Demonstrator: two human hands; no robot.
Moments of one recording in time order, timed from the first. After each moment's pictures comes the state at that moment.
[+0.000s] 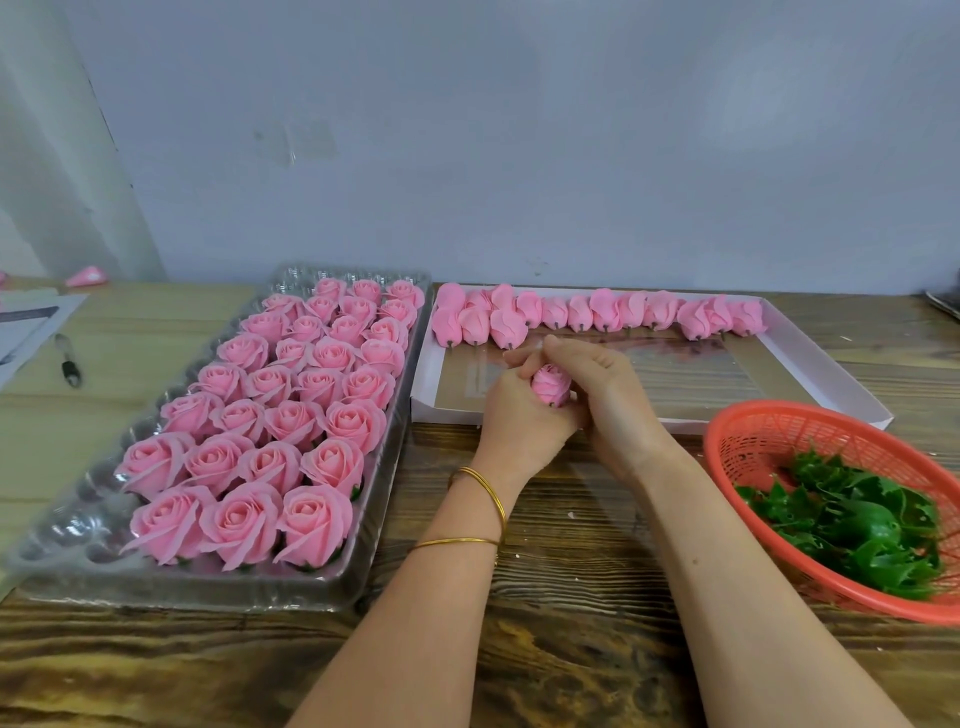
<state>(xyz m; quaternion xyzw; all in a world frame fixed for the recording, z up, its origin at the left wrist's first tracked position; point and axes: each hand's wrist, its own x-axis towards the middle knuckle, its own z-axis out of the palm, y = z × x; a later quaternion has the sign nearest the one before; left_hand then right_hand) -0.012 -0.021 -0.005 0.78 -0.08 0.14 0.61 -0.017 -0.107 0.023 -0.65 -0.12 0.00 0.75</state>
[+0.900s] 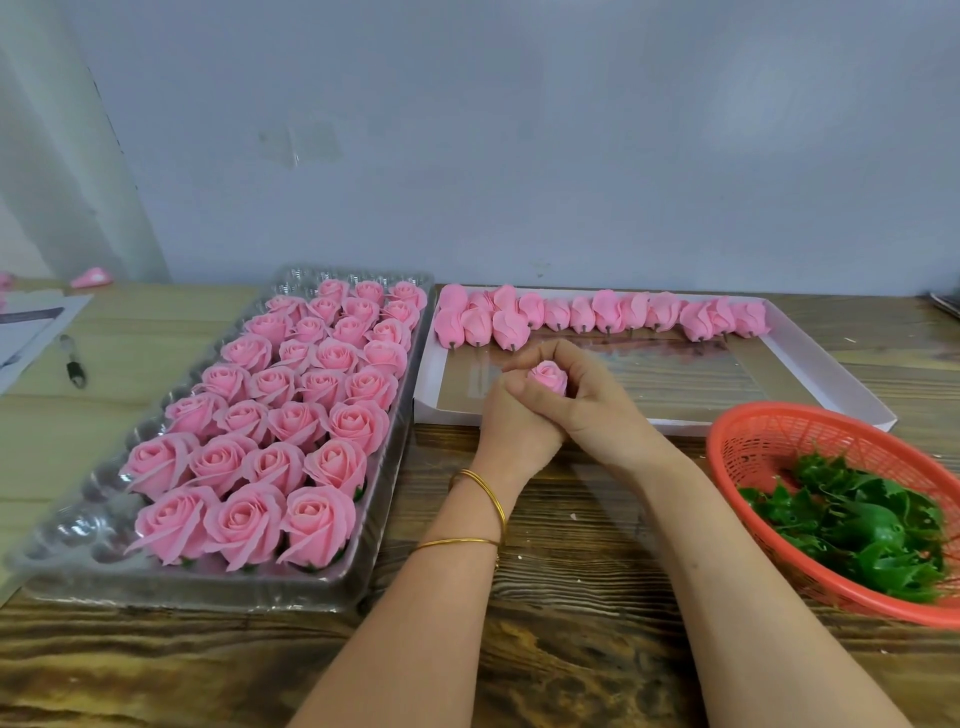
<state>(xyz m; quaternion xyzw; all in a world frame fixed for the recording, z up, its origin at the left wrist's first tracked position) -0.009 -0.017 -0.003 0.84 -0.08 0.14 0.51 -0.016 -0.110 0.015 -0.73 -0.17 0.02 0.66</state>
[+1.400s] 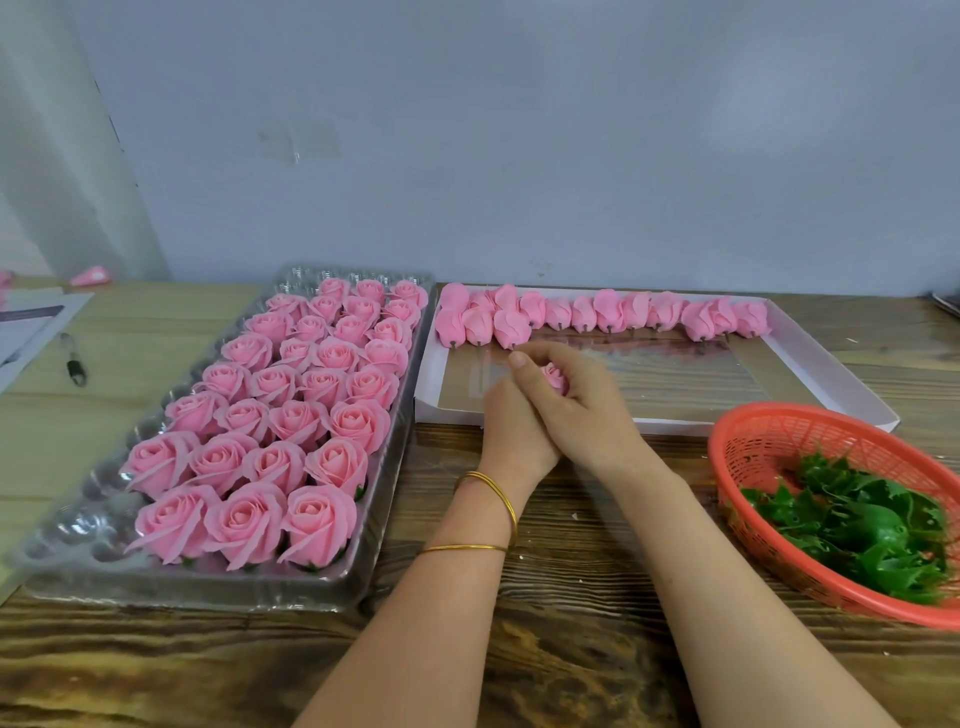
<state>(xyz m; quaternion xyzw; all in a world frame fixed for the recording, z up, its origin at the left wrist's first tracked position) -0.015 -0.020 -0.001 0.85 -0.08 0.21 0.48 -0.011 -0.096 0.007 -0.81 -0.17 -0.14 0.54</state>
